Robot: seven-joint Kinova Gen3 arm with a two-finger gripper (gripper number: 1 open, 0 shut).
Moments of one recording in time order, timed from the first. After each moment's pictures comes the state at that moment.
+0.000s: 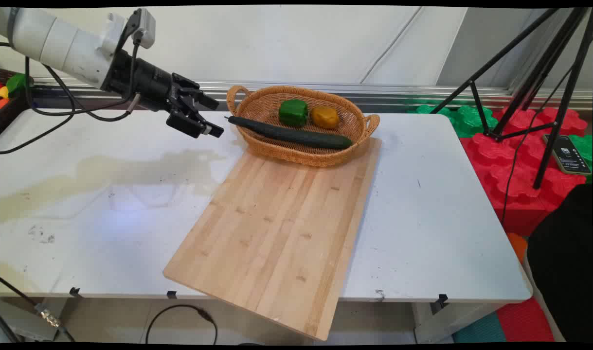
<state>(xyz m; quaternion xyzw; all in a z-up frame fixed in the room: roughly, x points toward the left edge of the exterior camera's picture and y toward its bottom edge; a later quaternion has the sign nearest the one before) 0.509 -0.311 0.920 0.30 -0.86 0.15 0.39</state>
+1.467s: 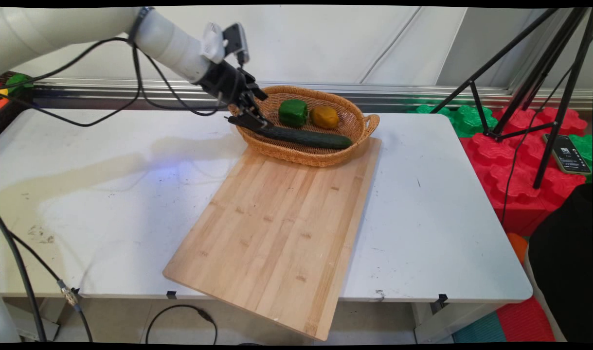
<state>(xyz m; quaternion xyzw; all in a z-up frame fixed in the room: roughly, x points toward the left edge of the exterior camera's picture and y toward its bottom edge) 0.427 -0.442 0.881 0.24 -0.90 0.21 0.29</state>
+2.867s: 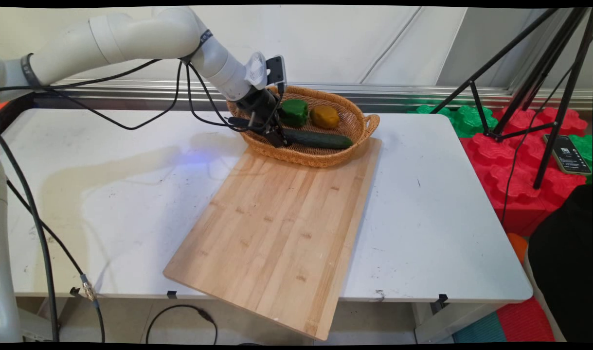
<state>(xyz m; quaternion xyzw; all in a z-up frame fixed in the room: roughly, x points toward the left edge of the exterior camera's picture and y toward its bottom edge) 0.375 -0.500 0.822 0.21 -0.93 0.19 0.23</state>
